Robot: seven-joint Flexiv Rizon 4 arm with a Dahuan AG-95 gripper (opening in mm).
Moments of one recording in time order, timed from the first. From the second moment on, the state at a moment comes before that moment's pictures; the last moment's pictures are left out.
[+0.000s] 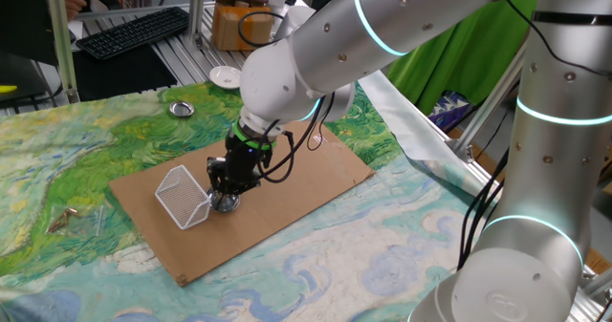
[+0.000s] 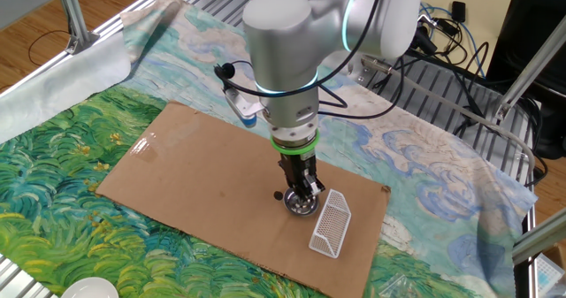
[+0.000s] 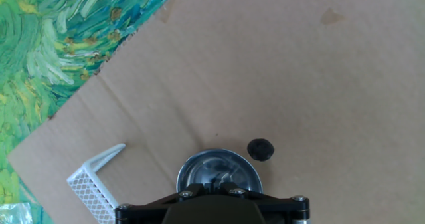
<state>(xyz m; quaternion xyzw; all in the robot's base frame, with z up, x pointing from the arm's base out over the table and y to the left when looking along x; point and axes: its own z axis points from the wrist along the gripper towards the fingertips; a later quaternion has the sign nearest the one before) 0.489 0.139 0.010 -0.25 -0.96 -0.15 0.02</state>
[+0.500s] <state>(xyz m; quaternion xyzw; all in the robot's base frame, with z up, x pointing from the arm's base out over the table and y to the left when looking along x) 0.489 0.139 0.010 -0.26 -0.95 -0.15 0.02</state>
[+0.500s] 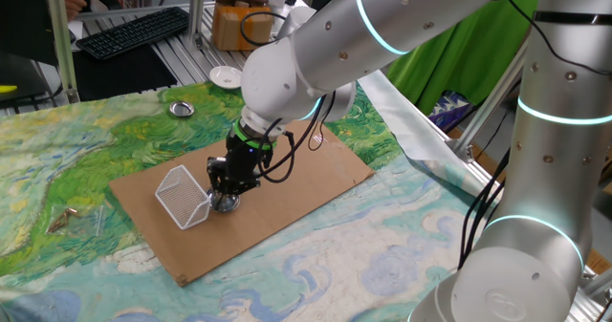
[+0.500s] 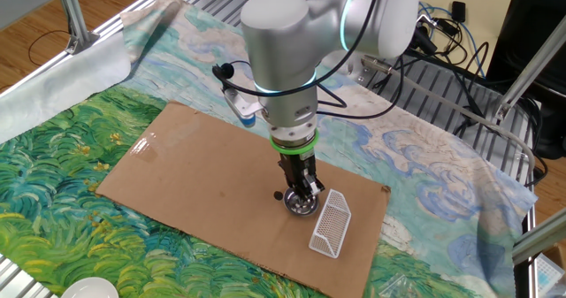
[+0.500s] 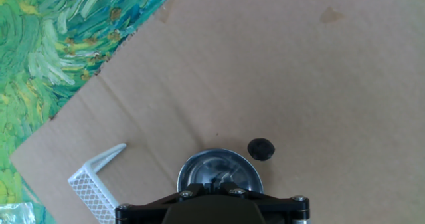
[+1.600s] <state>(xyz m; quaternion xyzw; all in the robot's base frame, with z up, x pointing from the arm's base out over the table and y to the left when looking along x) 0.490 0.139 0.009 -0.18 -0.98 -0.12 0.03</state>
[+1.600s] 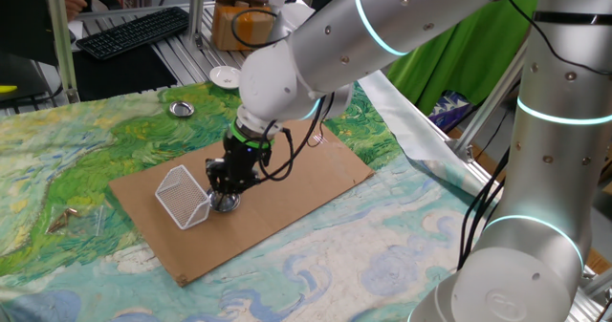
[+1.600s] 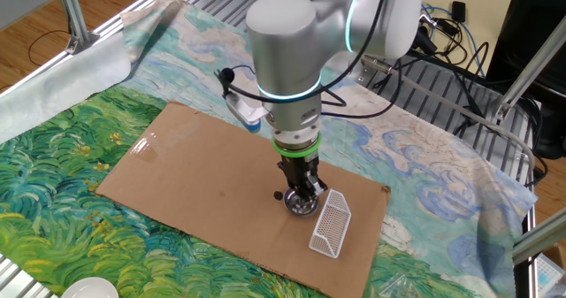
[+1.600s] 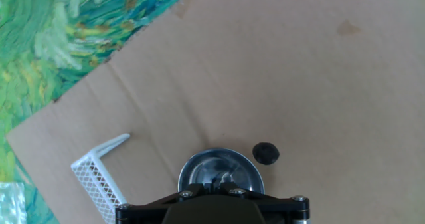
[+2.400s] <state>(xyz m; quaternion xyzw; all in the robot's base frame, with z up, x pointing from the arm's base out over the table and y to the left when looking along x) 0.487 0.149 0.009 -0.18 -0.97 -0.14 0.02</state>
